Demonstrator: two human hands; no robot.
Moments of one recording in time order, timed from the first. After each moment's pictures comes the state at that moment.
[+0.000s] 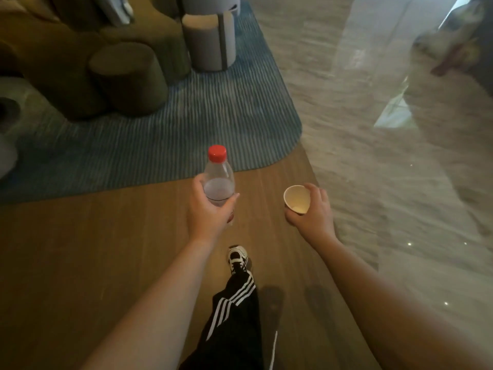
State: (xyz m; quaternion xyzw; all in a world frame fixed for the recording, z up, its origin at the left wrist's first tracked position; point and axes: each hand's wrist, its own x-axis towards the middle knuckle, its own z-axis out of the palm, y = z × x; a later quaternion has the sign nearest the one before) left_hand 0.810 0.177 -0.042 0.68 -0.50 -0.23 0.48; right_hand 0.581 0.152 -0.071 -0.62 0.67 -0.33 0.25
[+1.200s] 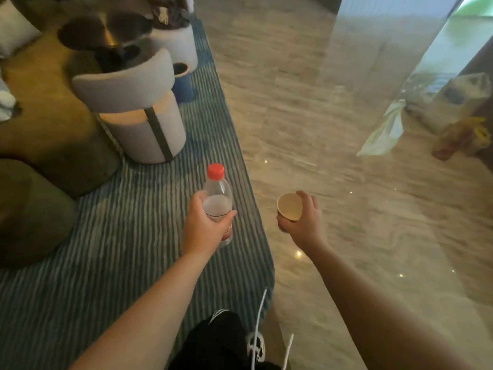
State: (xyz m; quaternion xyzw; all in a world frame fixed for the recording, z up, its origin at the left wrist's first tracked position) left_hand 0.629 -0.966 -0.024 0.67 -0.53 -0.27 0.44; right_hand 0.395 -0.990 -0.047 -0.59 0.69 -0.33 0.27
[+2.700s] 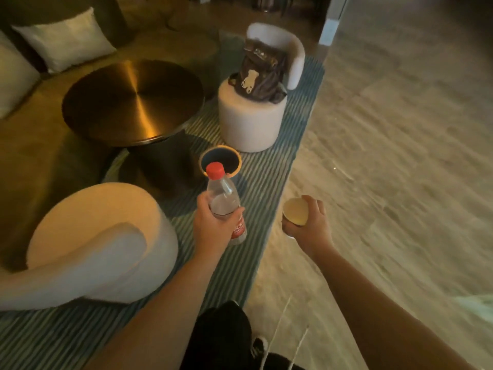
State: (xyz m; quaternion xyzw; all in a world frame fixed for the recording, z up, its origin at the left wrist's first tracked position) left_hand 0.743 -2.287 -0.032 0.77 -0.25 -0.17 0.56; right_hand 0.568 -2.424 -0.042 -0.77 0.49 -0.22 0.34
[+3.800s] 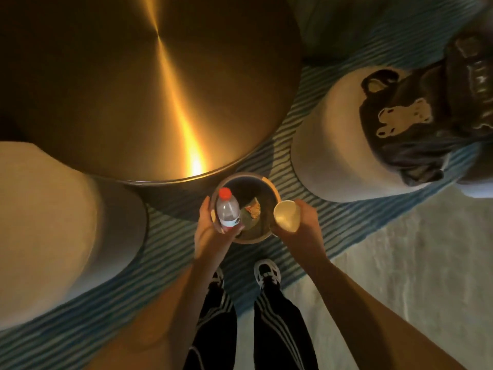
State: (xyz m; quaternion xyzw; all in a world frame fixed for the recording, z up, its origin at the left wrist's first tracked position) left_hand 1.105 -2.695 -0.312 0.80 0.16 -0.22 0.54; right_hand 1.062 -2.889 -0.274 -0.83 0.30 0.06 0.47
